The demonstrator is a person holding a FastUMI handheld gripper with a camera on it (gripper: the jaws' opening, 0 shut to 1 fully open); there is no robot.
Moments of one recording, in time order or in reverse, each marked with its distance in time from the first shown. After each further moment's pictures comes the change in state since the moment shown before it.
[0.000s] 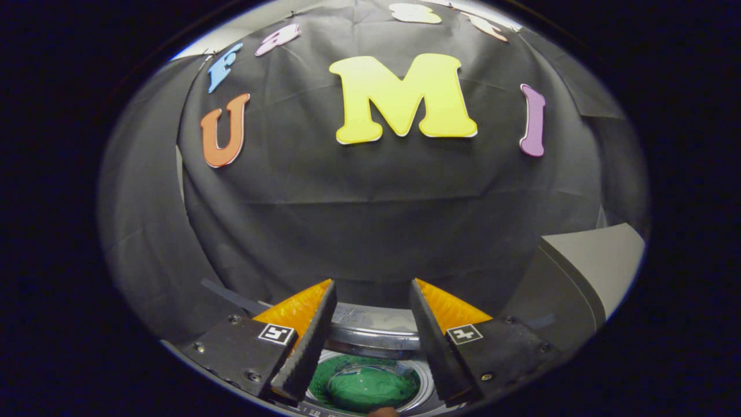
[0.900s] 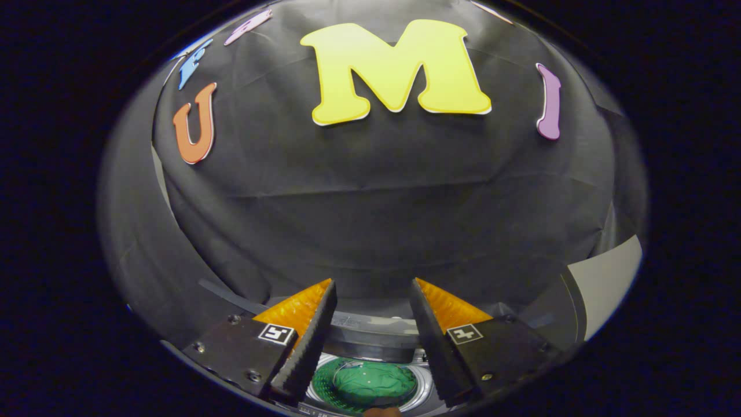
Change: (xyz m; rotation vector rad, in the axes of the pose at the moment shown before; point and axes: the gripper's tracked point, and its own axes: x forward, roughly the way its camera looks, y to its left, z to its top) arm 0.044 -0.011 0.032 0.047 0.189 -0.028
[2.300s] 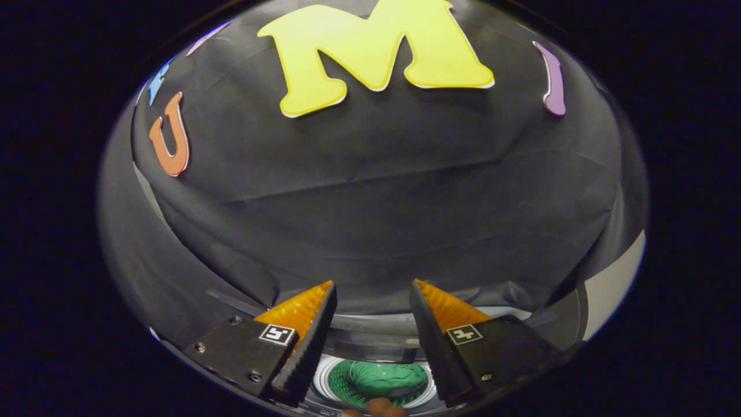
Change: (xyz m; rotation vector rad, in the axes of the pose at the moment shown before) arm 0.011 -0.006 0.006 0.093 0.165 -0.005
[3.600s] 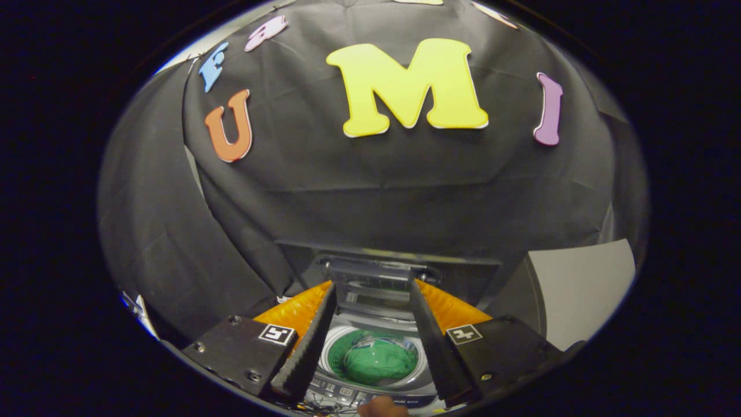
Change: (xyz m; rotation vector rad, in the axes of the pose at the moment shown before) arm -0.146 0.022 -0.038 -0.117 -0.126 0.087
